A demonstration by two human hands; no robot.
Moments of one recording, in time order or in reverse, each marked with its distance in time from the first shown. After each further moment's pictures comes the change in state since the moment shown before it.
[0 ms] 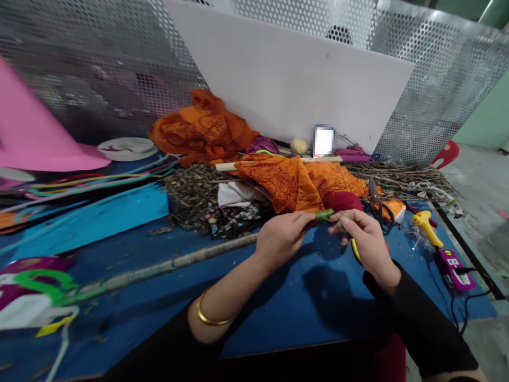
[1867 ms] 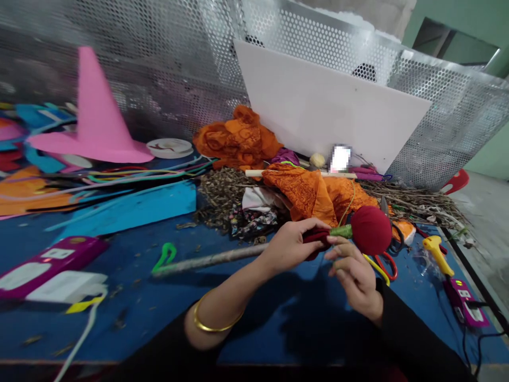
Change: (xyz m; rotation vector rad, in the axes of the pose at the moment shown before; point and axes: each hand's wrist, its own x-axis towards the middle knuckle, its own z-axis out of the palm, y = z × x) left_hand 0.011 0.002 -0.041 -0.896 -0.153 -0.503; right_hand -0.021 0.026 0.010 -0.322 -0.320 -0.624
